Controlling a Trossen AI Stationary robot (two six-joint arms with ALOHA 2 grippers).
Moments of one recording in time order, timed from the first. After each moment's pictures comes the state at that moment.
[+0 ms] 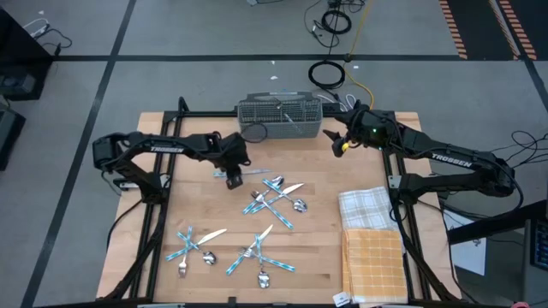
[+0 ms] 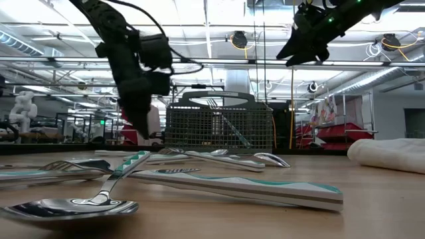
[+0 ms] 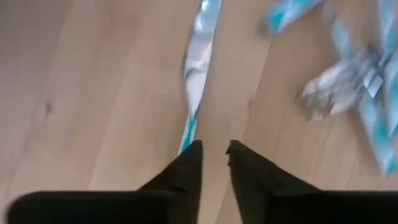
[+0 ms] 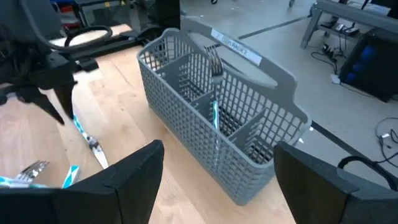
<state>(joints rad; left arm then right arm) 0.35 1.52 0.84 -0.54 0.14 0.04 -0.41 0.96 0.81 -0.27 0.22 0.10</state>
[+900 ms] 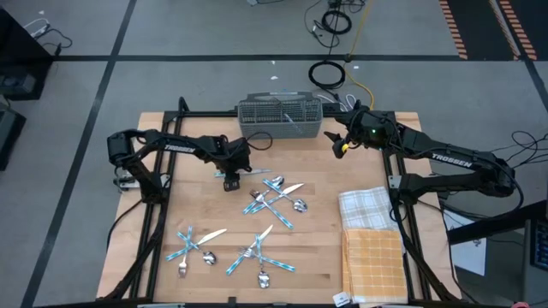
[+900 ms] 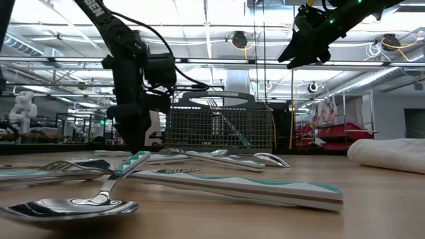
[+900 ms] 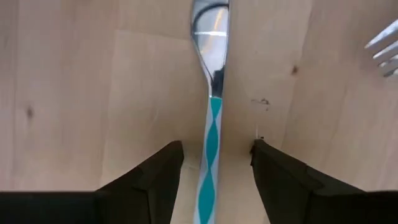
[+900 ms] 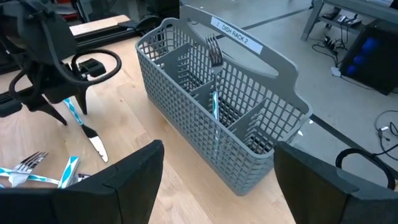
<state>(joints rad) 0.35 1.72 0.85 -0.52 0.08 0.21 -0.41 0.97 0.81 -0.30 0.22 0.11</state>
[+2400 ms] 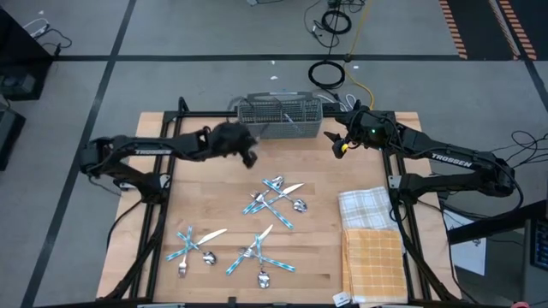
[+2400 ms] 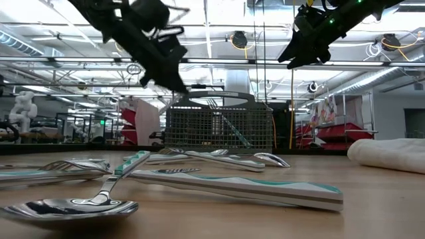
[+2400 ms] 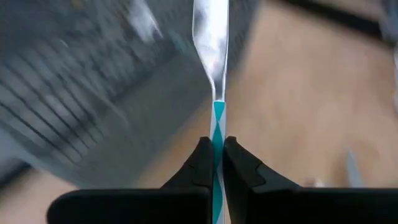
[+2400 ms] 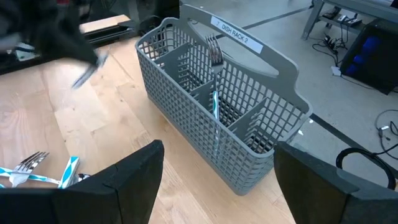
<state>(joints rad) 0.33 1.37 0.84 -0.03 -0.24 -0.20 -0.41 0.97 0.81 -0.30 0.22 0.11</state>
